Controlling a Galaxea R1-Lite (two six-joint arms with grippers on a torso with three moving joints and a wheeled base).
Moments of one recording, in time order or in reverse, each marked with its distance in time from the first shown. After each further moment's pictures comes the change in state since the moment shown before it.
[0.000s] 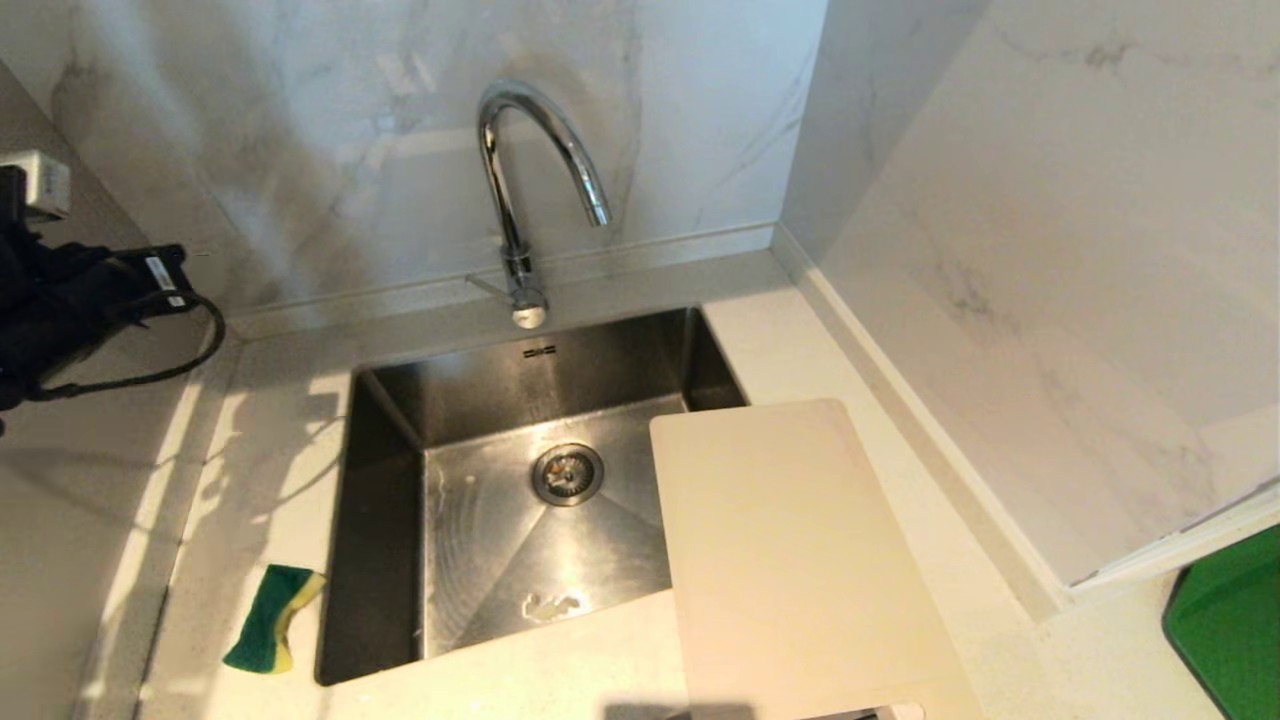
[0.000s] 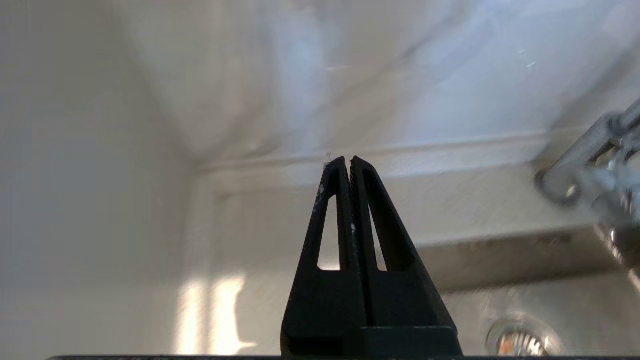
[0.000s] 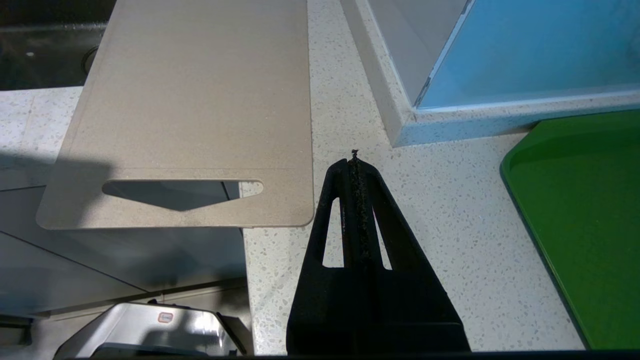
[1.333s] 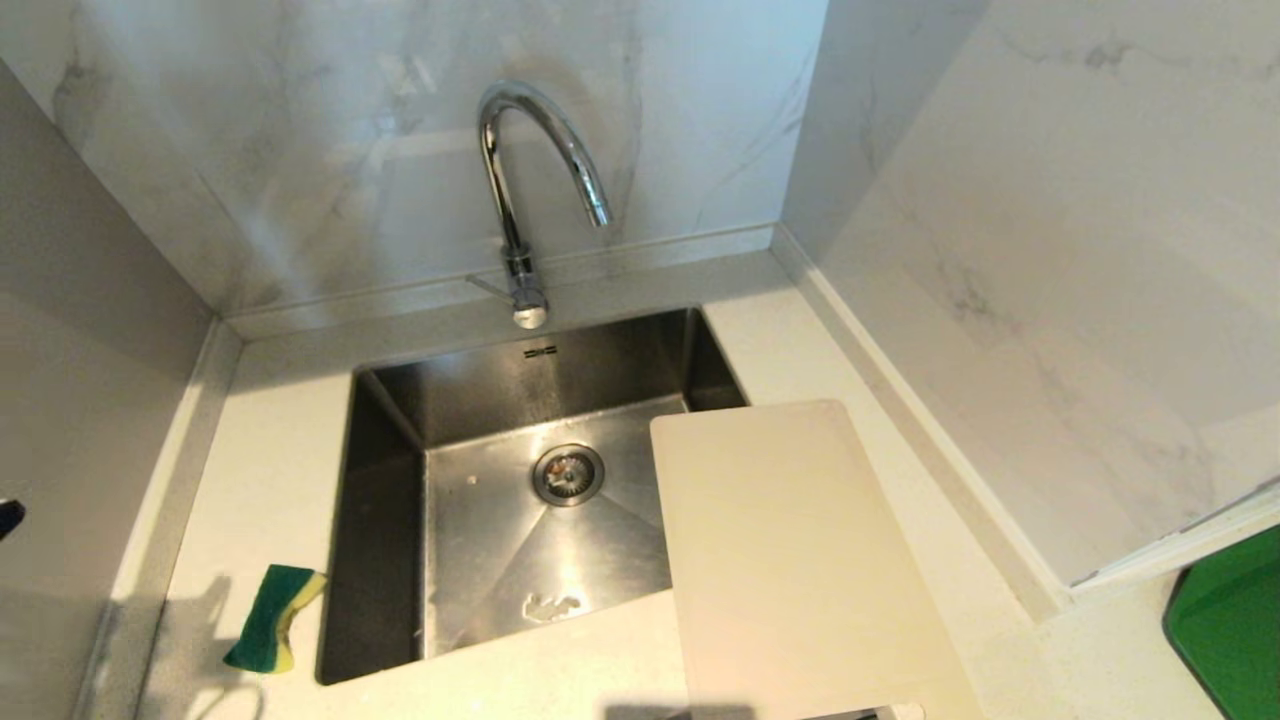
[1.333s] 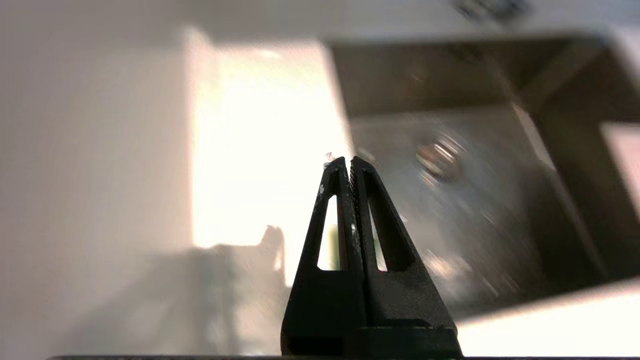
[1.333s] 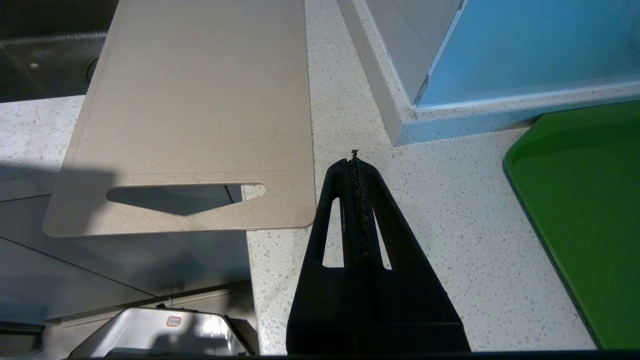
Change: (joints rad) left arm 0.251 -0.773 0.832 0.135 -0.388 -0.066; right arm 0.000 0.000 0.000 -0.002 -0.008 0.031
